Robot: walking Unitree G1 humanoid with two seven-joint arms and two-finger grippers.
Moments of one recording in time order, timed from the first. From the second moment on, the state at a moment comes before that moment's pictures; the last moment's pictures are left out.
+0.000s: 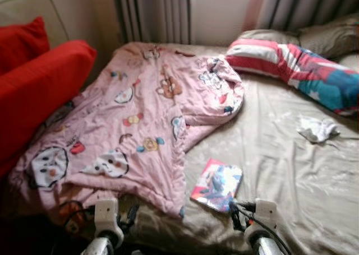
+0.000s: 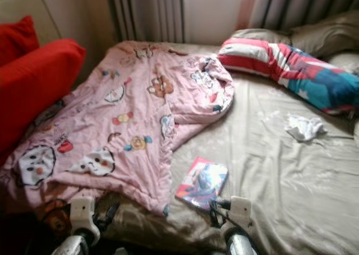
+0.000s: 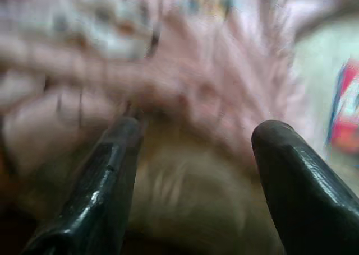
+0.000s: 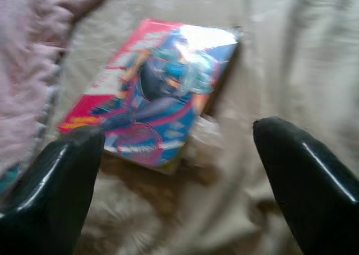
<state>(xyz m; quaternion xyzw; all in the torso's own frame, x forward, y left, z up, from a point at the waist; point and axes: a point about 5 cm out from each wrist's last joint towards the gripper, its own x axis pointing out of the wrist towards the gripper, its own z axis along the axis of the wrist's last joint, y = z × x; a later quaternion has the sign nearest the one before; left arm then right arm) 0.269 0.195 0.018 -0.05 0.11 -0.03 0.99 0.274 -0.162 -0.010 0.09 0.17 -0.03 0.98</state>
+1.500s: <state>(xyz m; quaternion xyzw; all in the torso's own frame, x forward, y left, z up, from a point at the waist) 0.271 0.192 0.014 -0.05 0.11 -0.04 0.99 0.268 -0.162 -0.020 0.10 0.21 -0.03 0.97</state>
